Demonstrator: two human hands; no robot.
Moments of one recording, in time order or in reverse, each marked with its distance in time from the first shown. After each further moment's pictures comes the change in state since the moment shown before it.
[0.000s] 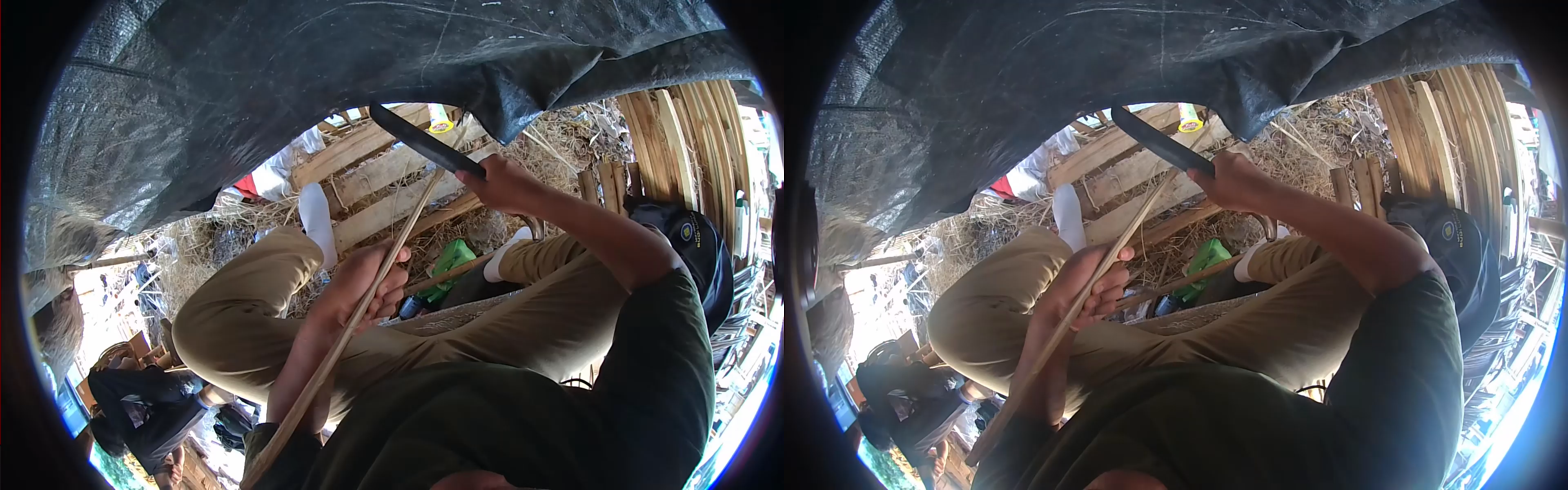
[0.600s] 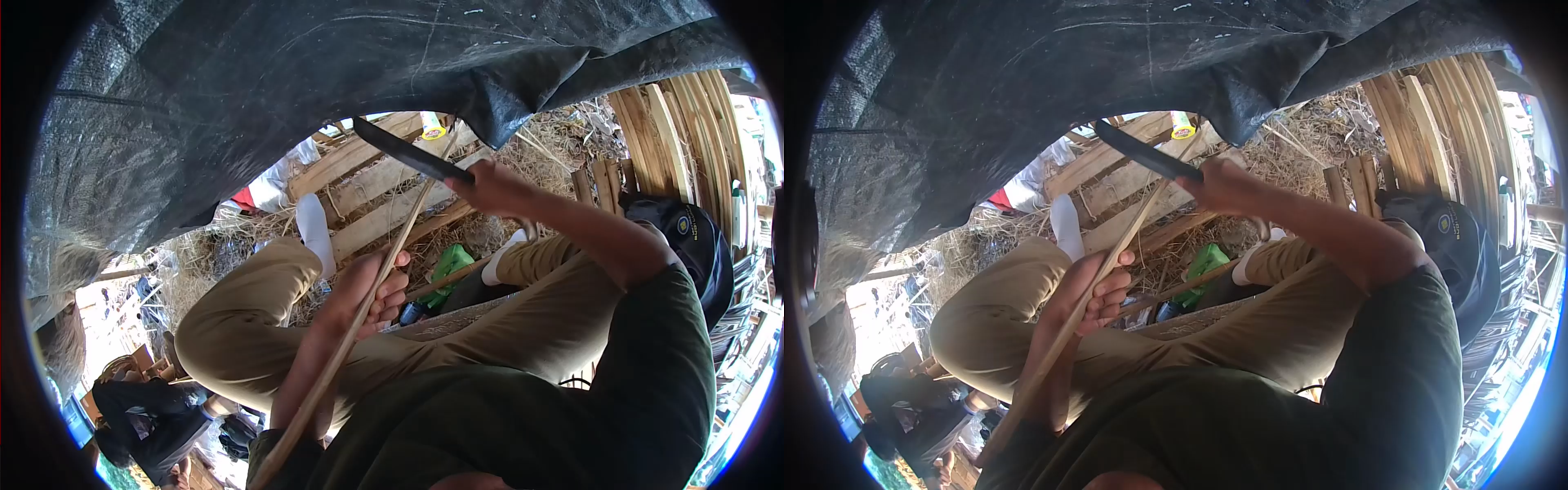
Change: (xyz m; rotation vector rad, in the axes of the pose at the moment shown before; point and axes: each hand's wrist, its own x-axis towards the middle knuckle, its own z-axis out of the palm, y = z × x) left_hand 0.006 0.002 0.001 -0.079 -0.101 -0.011; right_hand 0.004 -0.004 -0.005 0.017 -0.072 -0.024
